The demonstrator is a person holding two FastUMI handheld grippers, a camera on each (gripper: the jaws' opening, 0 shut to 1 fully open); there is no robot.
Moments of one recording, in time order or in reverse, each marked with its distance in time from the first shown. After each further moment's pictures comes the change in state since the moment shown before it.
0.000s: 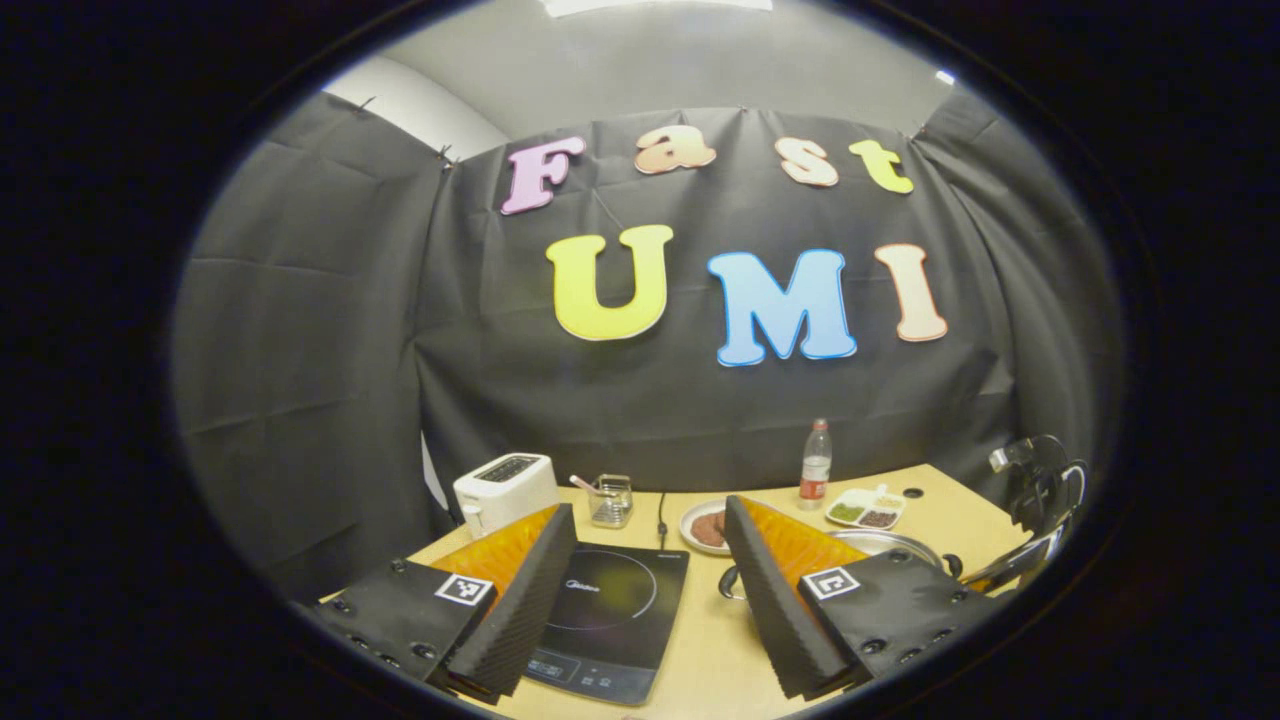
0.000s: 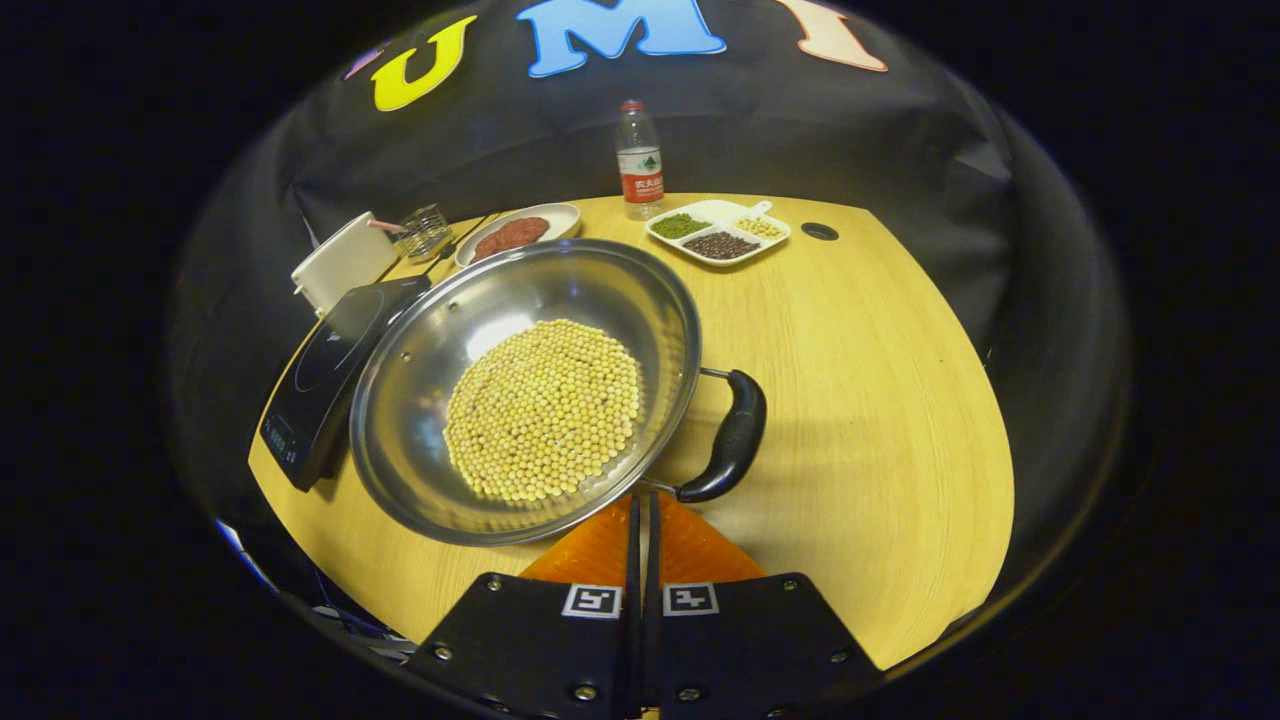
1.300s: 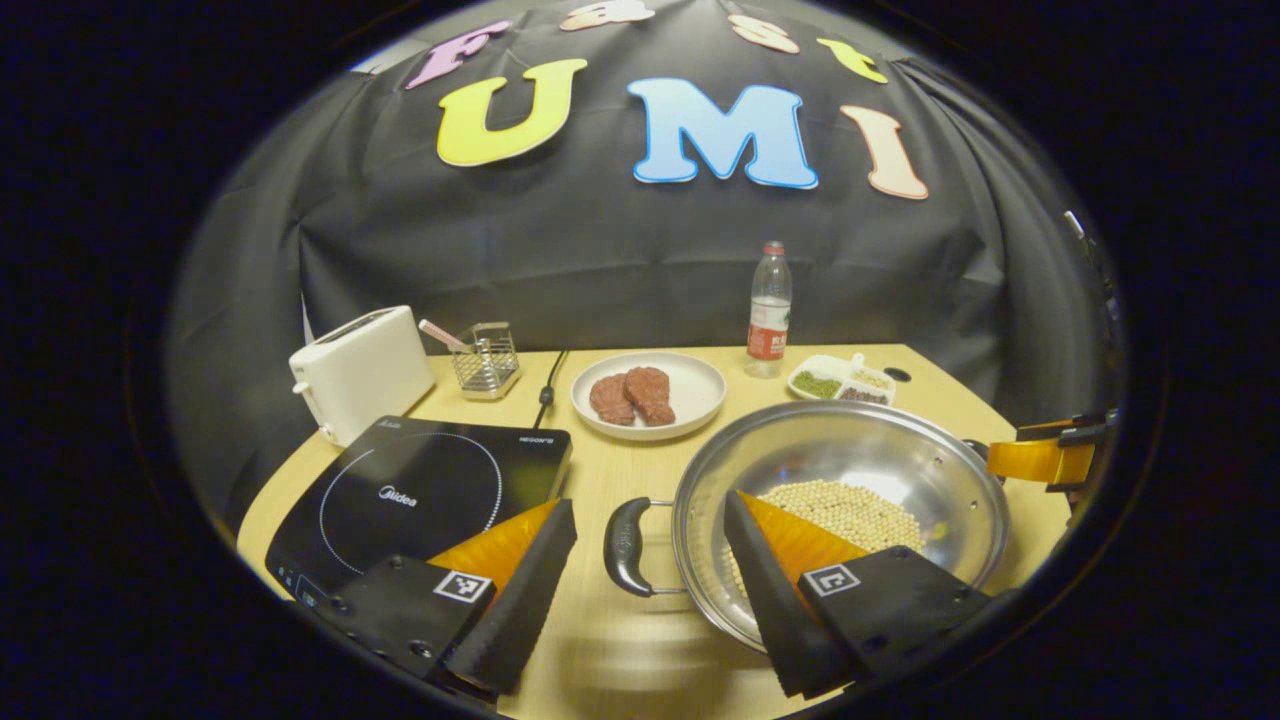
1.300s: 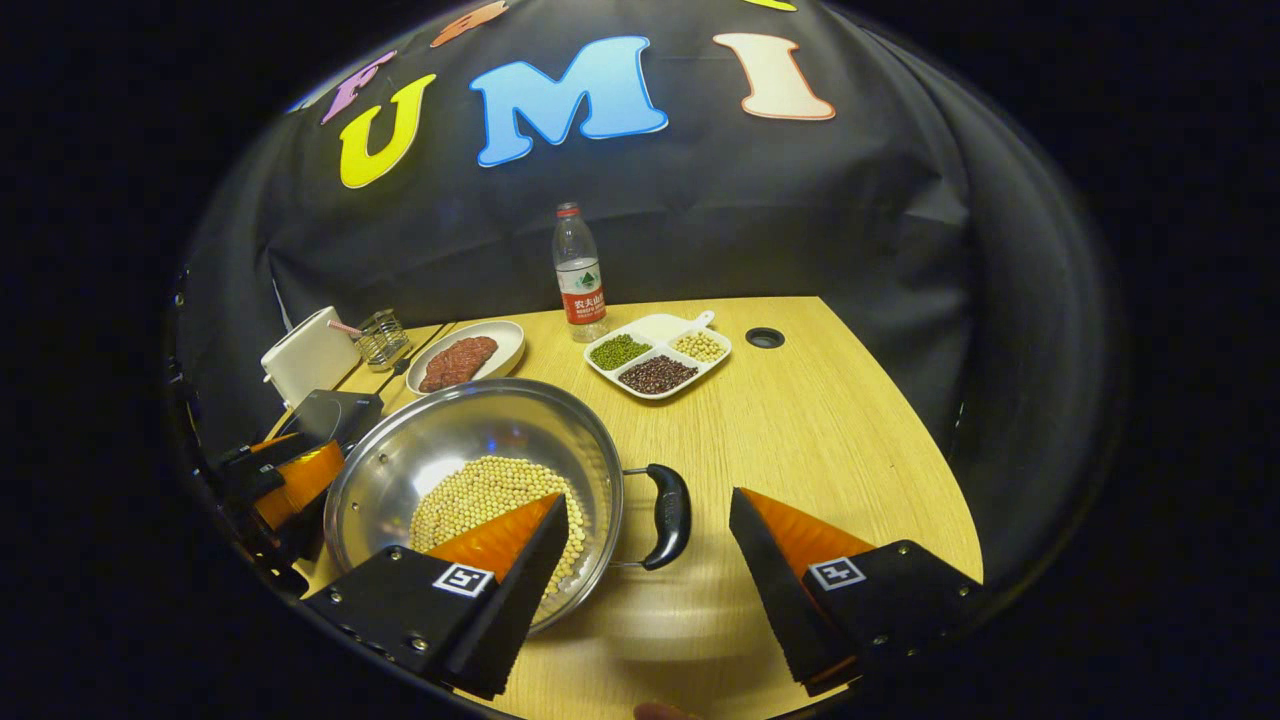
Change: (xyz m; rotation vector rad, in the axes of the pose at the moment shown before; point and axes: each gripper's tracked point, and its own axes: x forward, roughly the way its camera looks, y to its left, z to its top) left arm 0.148 -0.113 -0.205 0.019 0.406 -0.163; right arm 0.017 -0.030 0.087 0.061 -0.294 -0.035
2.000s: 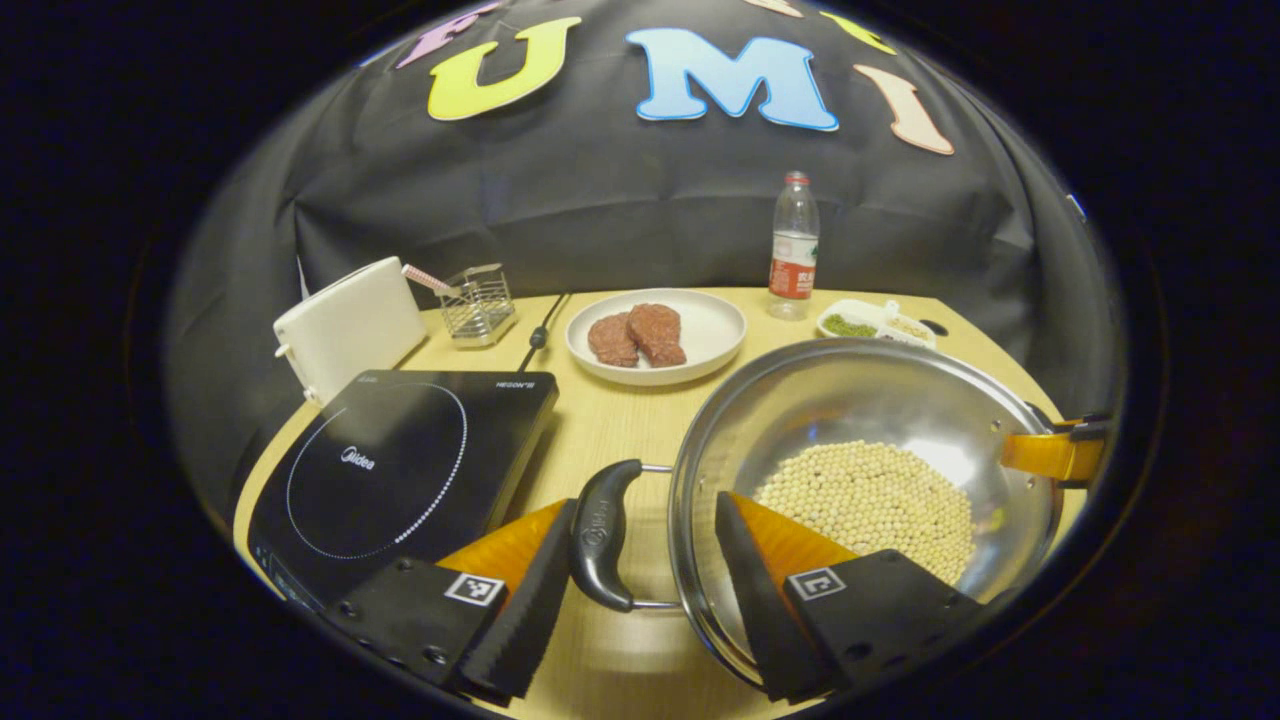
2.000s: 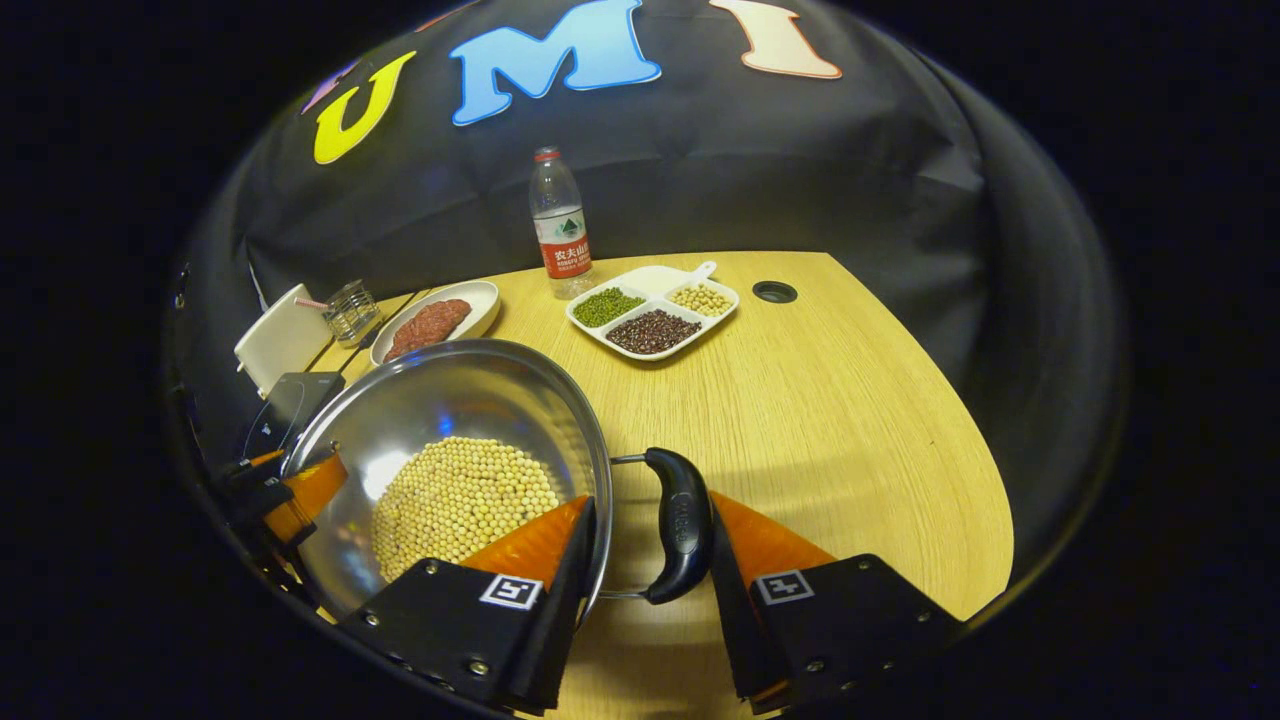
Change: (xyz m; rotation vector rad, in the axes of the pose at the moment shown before) left arm 0.040 -0.003 -0.044 -0.011 0.146 0.055; right arm 0.043 -0.004 -0.026 0.016 0.108 -0.037
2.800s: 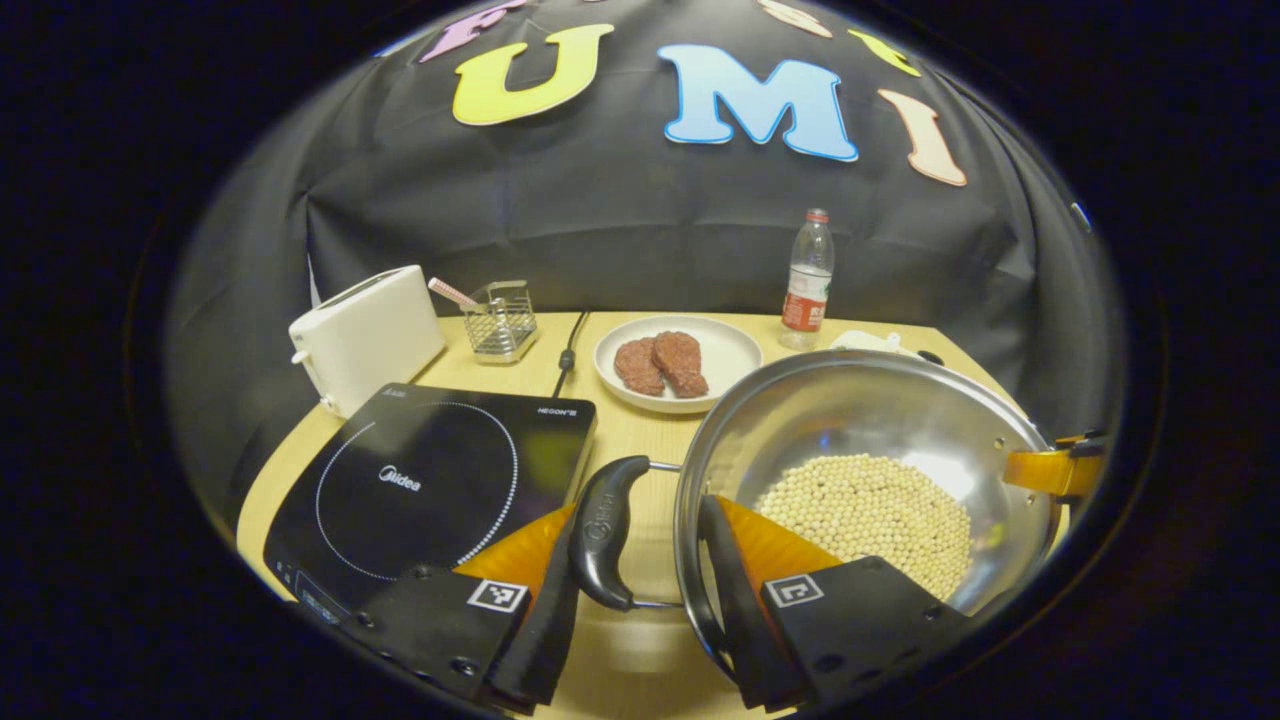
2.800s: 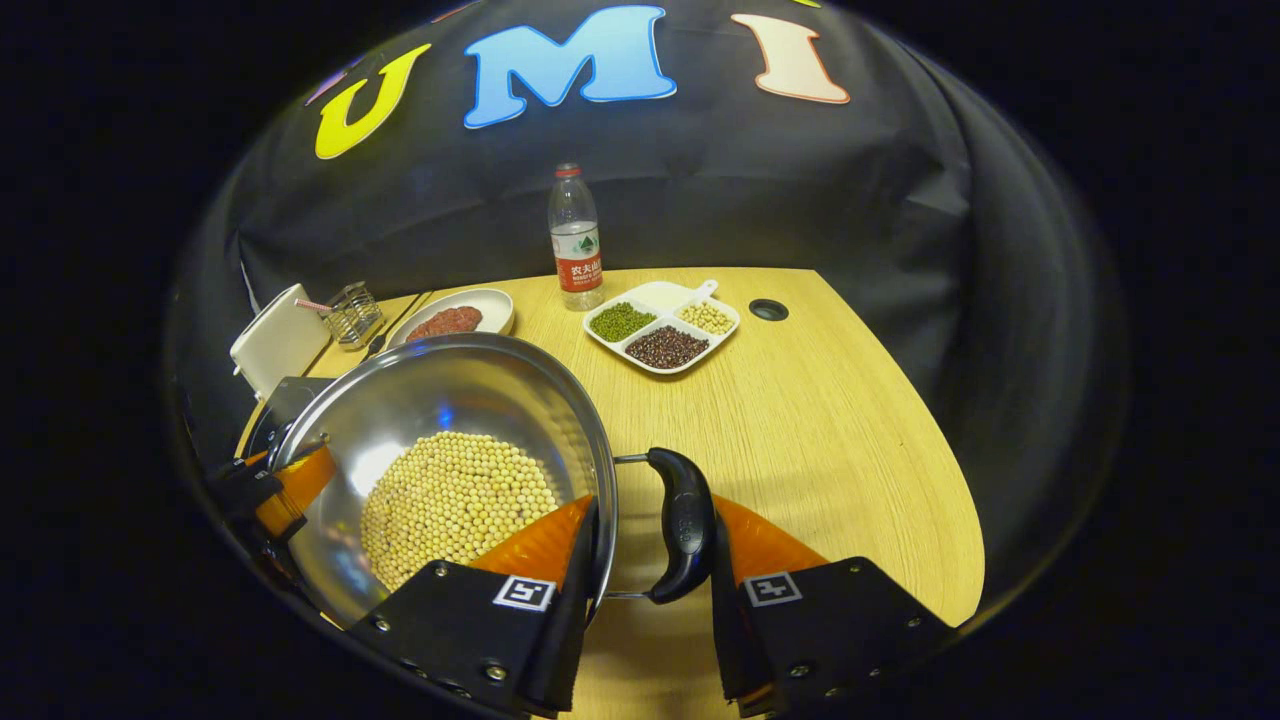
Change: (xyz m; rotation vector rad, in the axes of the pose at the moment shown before) left arm -0.032 0.038 0.039 -0.038 -0.056 -0.045; right arm -0.050 0.039 0.018 -0.002 -0.010 -0.095
